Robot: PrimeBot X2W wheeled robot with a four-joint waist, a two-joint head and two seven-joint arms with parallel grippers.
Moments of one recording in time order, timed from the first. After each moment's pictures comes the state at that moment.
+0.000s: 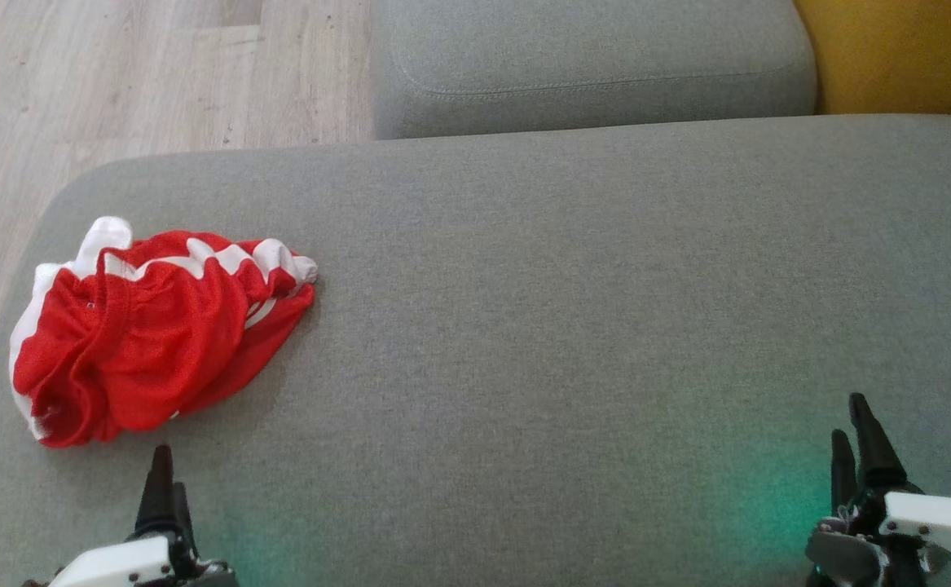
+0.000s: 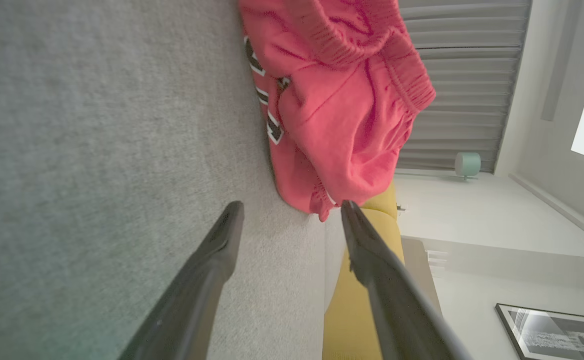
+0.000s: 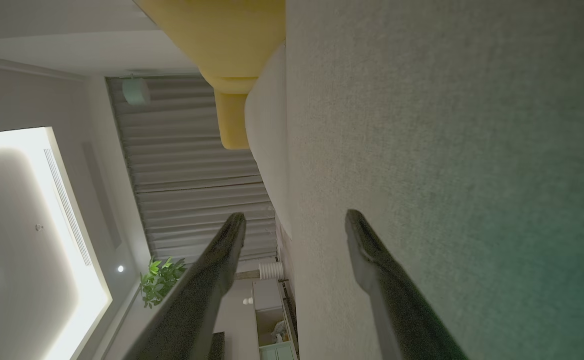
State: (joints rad) left arm 0.01 0.04 0.06 0.36 -1.60 -0.12 0.09; right arm 0.02 -0.04 -0.12 0.37 1.60 0.13 0.10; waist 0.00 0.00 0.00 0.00
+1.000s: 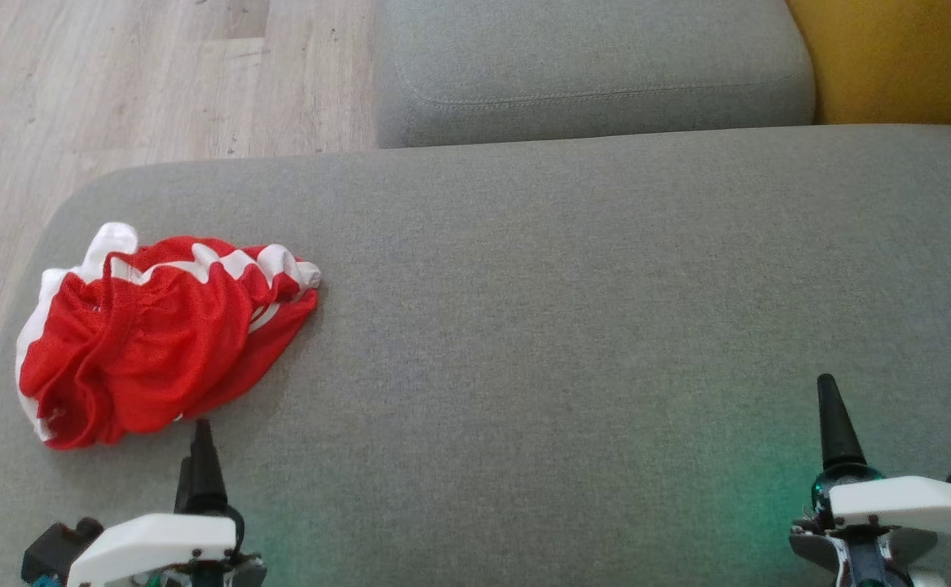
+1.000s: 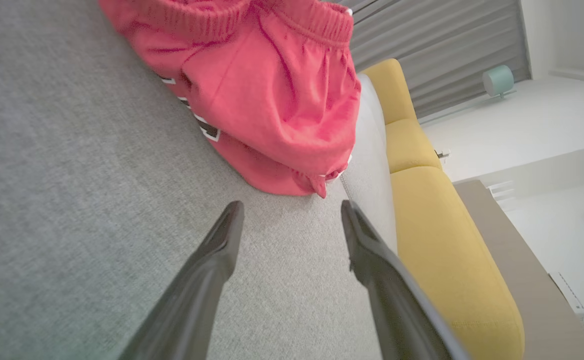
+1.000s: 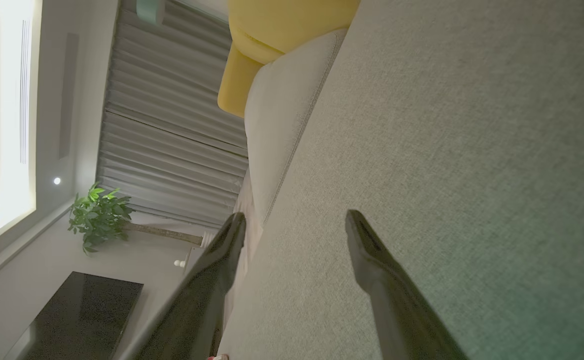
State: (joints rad) left arm 0.01 0.04 -0.03 0.29 -1.21 -0.03 0.01; right arm 0.01 -0.04 -0.05 0.32 1.19 0.13 0.01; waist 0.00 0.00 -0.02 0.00
